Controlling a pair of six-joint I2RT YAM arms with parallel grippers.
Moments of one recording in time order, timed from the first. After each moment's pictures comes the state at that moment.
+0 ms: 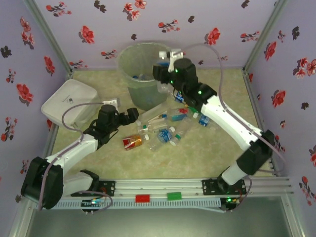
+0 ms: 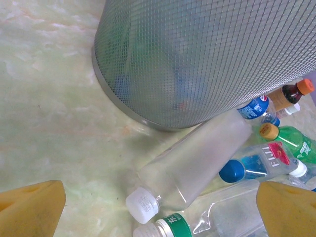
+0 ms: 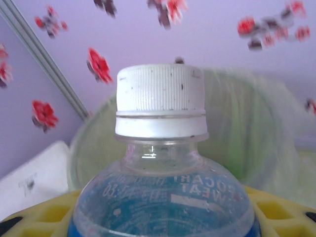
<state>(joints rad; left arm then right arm) -0.47 1.17 0.59 0.07 0.01 -0.61 0.69 1.59 1.62 -0.24 0.15 0.31</state>
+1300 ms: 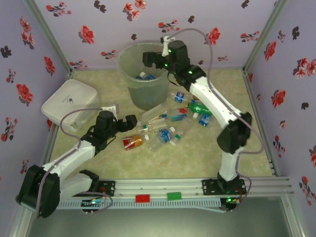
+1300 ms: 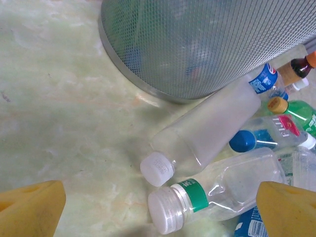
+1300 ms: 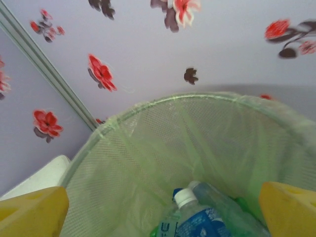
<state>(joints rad) -0.47 1.09 0.51 0.03 0.05 -0.58 0.60 1.81 1.87 -0.32 0.00 0.33</state>
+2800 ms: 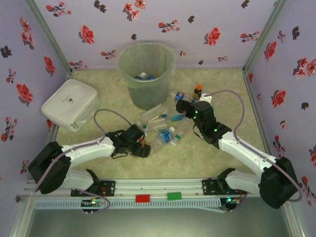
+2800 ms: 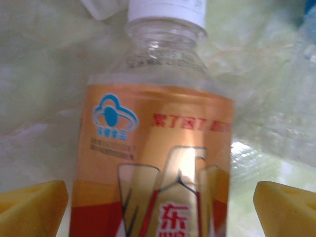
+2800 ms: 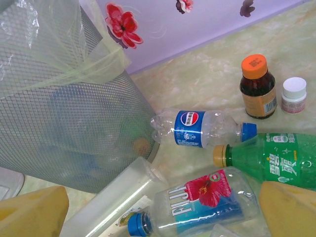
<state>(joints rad) -0.90 1.34 0.65 -0.48 -0.09 -0.54 0.60 1.13 0.70 0.02 0.31 0.64</state>
